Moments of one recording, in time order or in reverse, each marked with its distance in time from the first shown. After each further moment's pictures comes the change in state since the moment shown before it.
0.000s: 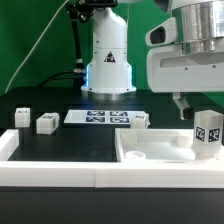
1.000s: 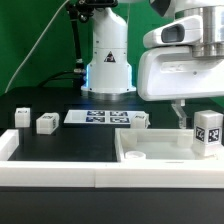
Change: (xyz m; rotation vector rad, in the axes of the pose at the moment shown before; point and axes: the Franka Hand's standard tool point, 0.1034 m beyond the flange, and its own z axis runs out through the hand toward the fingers) arm 0.007 0.005 0.009 -0.059 0.049 -0.709
